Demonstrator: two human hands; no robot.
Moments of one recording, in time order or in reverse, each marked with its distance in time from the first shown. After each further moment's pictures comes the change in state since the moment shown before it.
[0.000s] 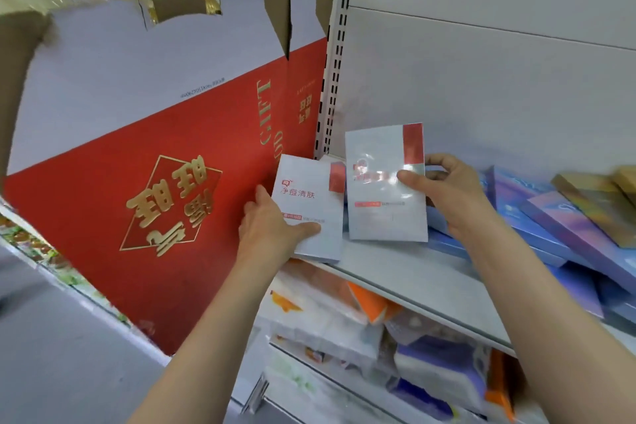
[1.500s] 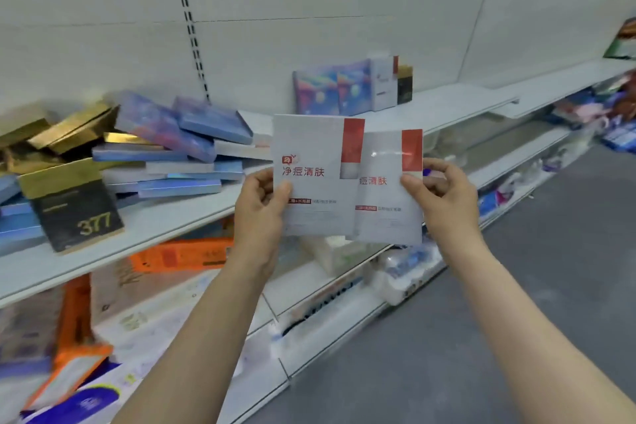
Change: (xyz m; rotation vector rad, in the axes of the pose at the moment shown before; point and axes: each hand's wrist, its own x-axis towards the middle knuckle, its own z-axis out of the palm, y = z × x) left_hand -0.612 0.325 0.290 -1.008 -0.996 0.550; right_hand -0.556 0.054 -0.614 -0.176 1.144 -0.134
